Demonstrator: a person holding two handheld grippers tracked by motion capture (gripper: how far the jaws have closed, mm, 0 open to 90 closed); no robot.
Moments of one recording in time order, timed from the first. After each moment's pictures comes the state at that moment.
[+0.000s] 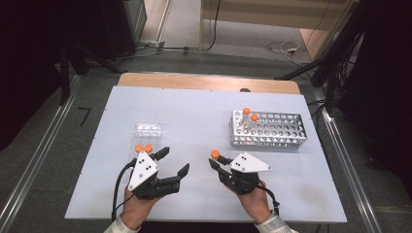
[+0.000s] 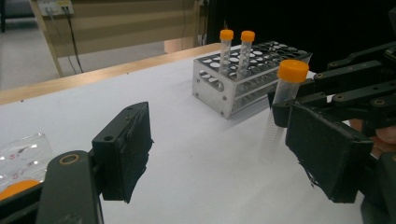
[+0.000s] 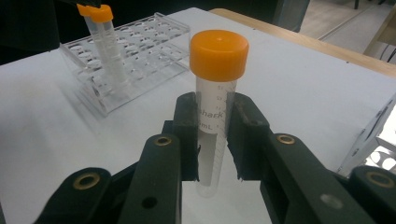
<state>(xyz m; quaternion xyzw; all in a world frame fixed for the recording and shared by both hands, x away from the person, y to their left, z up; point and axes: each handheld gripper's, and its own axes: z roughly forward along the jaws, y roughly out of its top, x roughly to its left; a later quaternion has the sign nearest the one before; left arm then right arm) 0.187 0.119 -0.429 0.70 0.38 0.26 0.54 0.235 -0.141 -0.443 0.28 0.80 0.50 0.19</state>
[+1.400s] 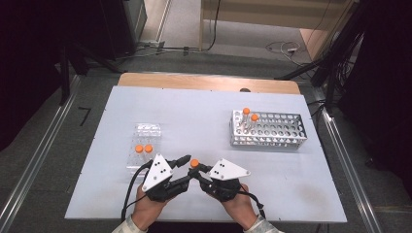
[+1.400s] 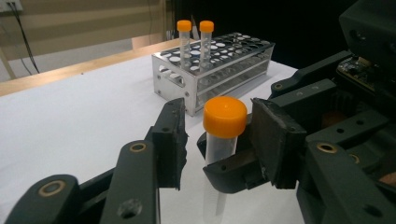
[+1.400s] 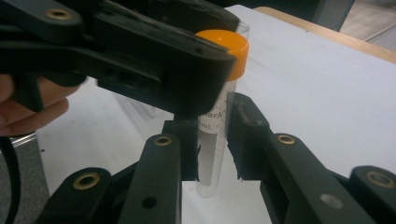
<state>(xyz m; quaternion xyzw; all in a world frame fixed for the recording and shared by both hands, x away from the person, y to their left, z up) 0.193 0.096 -0.440 0.73 0.33 0.22 0.56 0.221 -0.100 -0.452 0.23 0.82 0.50 0.16</state>
